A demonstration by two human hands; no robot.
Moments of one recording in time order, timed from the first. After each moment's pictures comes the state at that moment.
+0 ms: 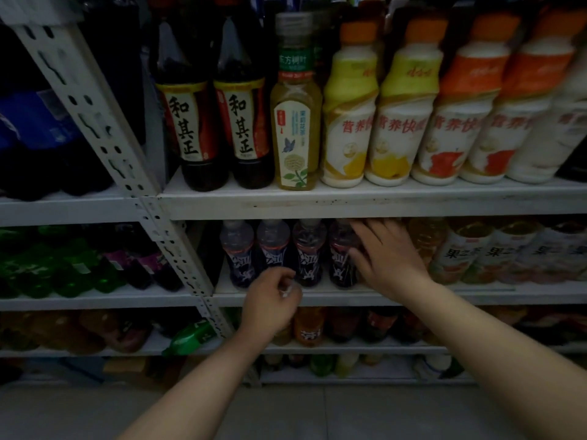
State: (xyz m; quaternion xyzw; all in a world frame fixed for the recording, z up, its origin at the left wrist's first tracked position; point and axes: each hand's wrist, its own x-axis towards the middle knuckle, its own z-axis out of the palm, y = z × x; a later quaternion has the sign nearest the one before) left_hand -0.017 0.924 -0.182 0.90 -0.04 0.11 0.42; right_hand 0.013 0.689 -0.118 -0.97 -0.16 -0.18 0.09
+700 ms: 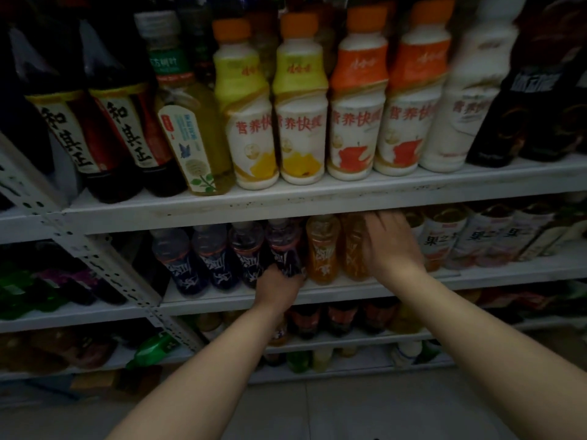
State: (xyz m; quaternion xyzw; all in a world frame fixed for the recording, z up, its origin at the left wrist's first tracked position) left_hand 0.025 0.791 -0.198 0.86 0.12 -0.08 0.49; right_hand 0.018 0.582 -0.122 -0.98 -0.01 -0.16 0.12
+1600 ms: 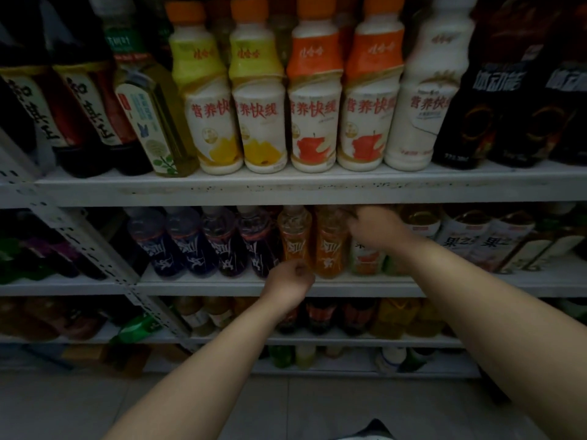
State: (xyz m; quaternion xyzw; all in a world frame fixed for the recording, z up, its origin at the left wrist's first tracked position) left_hand 0.005 0.711 -0.195 0.87 0.05 -0.11 0.48; right_hand 0.055 0.524 -0.101 -0.97 -0.06 0.02 0.24
